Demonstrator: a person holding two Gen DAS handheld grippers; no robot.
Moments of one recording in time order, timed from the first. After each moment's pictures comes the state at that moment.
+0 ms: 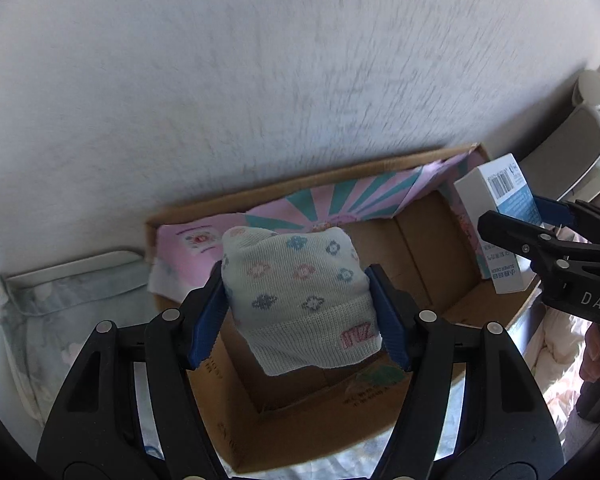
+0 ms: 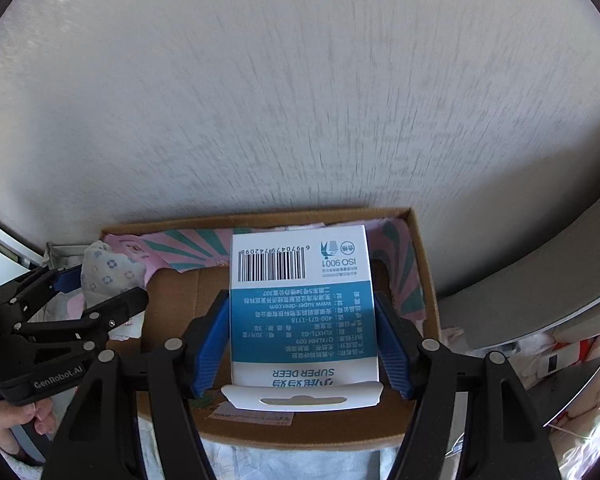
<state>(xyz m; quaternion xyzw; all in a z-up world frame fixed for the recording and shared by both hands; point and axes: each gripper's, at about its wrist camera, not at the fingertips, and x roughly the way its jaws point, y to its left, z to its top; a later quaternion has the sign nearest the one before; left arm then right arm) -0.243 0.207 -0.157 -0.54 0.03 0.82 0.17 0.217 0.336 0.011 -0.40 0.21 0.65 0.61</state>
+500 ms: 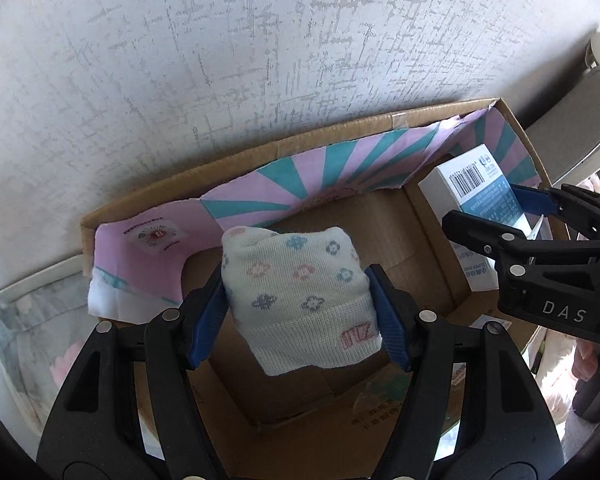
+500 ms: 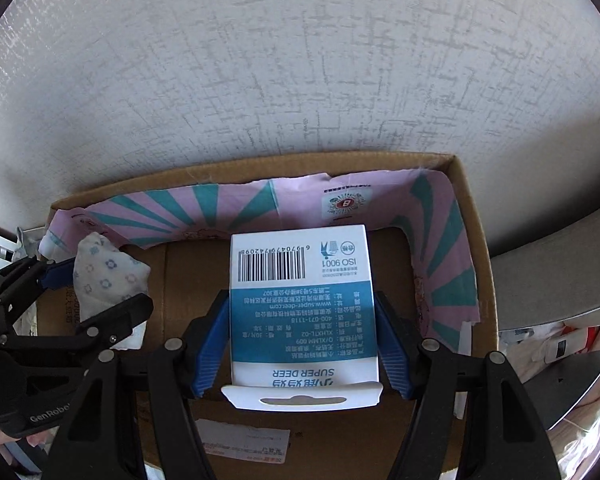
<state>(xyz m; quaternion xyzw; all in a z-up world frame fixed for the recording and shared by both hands) -0.251 0.212 -0.188 -0.58 0.07 0.79 0.19 0.218 0.374 -0.041 -0.45 0.25 0.61 0.61</state>
